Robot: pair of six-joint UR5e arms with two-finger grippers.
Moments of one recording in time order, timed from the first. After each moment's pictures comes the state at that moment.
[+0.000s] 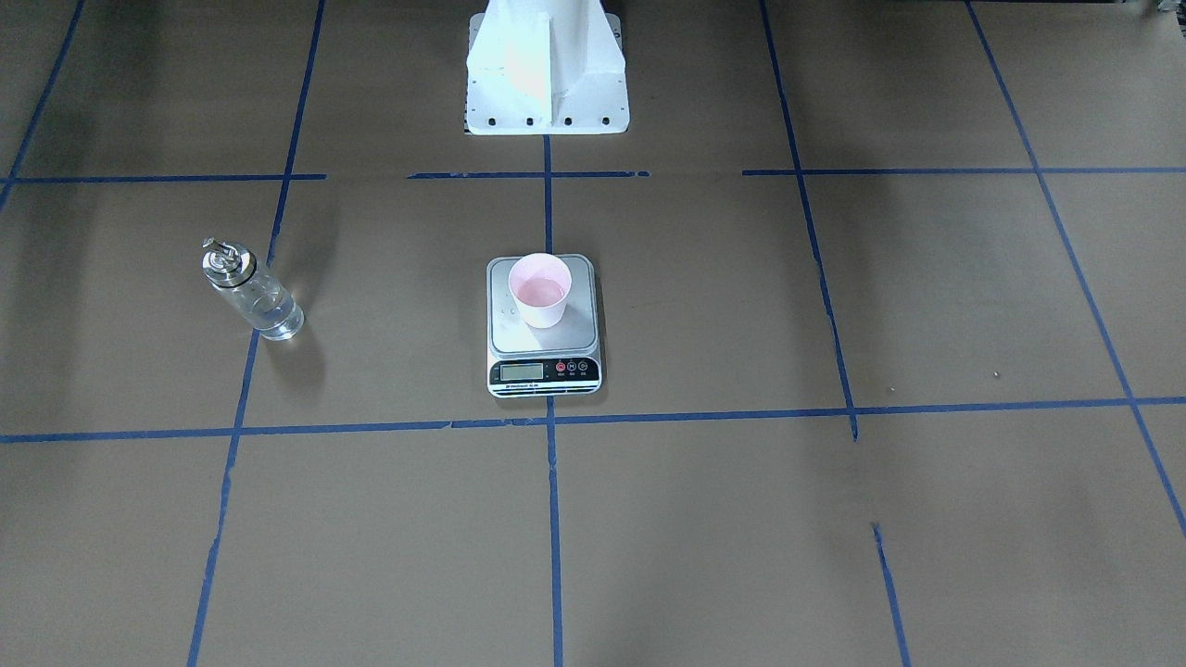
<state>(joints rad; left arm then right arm) -1.63 -1.73 -1.51 -1.50 -2.41 0.10 1.51 -1.48 1.65 -1.51 2.35 0.04</state>
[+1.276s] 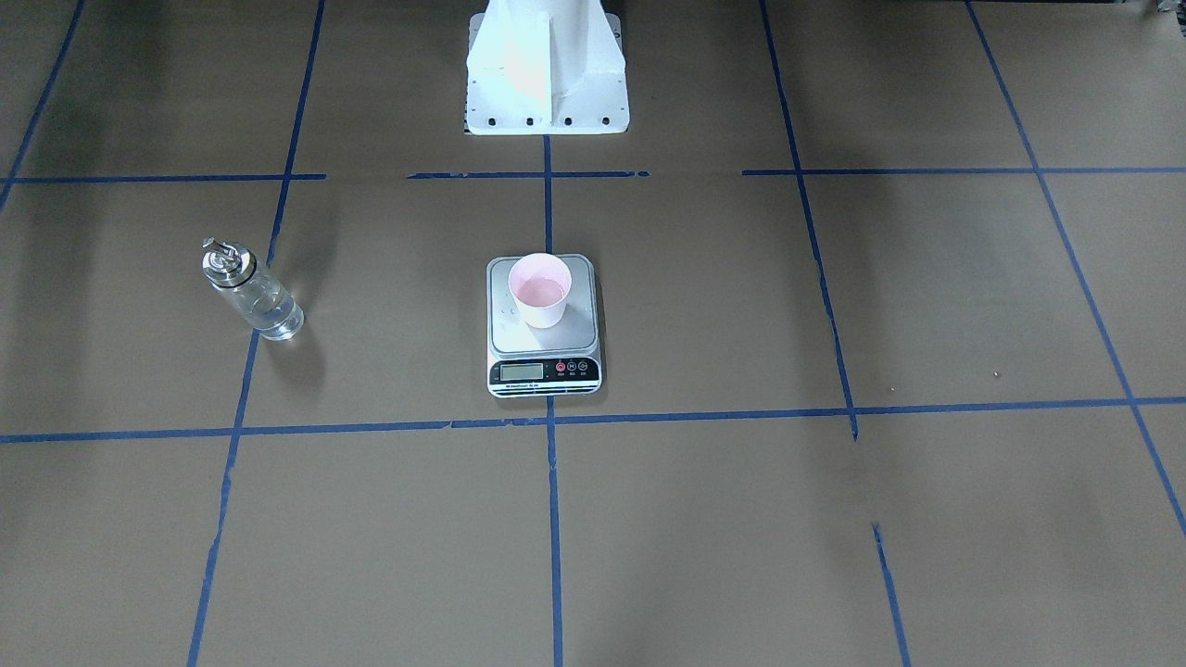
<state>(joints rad) -1.63 -1.73 -1.51 -1.50 -2.41 0.10 1.51 -1.50 1.70 -1.51 2.36 0.04</state>
